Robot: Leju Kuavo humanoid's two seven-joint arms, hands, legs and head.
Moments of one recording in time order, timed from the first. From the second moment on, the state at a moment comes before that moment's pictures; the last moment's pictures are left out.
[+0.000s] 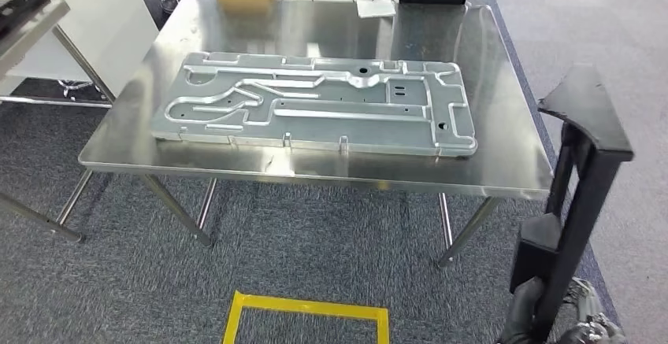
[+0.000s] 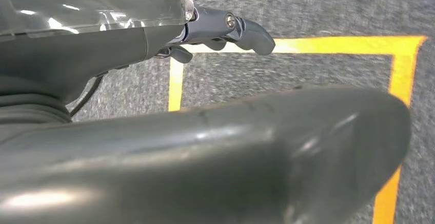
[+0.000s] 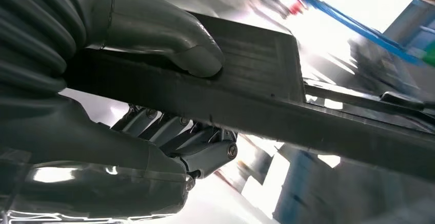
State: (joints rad) left arm -0.07 -0.13 1.33 -0.24 -1.27 0.03 -0.44; right arm 0.47 0.35 0.03 -2.07 0.87 -0.69 -0.49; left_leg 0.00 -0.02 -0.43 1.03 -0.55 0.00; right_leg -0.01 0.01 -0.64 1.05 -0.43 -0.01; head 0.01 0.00
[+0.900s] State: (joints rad) left arm -0.11 -0.11 1.26 -0.23 -1.38 0.00 -0.43; right arm -0.53 -0.52 0.47 -1.48 1.58 -0.37 0.70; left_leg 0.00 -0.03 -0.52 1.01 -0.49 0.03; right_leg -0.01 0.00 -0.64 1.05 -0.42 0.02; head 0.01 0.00
